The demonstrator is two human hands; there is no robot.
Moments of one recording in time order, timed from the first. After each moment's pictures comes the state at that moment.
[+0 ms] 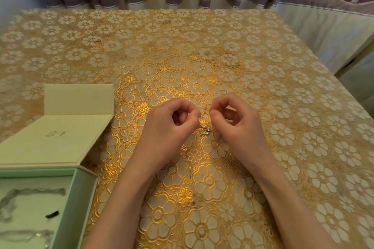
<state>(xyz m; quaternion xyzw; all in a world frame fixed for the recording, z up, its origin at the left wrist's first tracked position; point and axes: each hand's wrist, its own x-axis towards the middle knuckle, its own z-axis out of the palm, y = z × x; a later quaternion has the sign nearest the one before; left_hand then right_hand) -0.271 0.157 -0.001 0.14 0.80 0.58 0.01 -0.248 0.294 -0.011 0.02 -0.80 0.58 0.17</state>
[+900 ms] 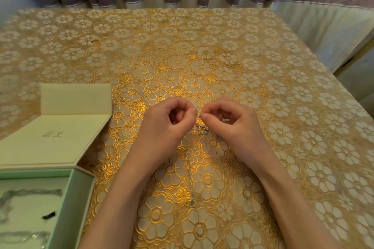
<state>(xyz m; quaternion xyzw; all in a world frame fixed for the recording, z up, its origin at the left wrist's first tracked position) -0.271 0.156 0.000 0.14 0.80 0.59 0.02 -0.247 0.297 -0.008 0.04 -0.79 0.60 0.11</state>
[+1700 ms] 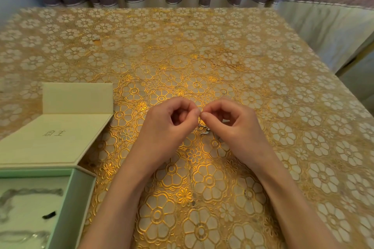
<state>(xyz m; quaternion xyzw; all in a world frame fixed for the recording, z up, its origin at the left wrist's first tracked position) -0.270 0.154 0.000 0.17 0.78 0.60 0.02 -0.247 0.296 -0.009 0.05 -0.79 0.60 0.10</state>
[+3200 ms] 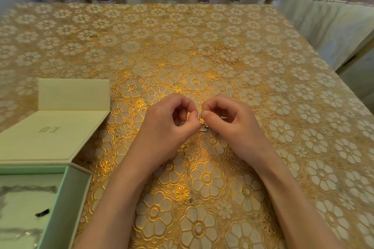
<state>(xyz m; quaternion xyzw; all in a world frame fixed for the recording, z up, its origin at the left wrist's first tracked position) -0.272 0.156 -0.008 0.21 0.83 0.51 -0.04 -0.247 0.298 -0.007 0.06 -0.79 0.61 0.06</state>
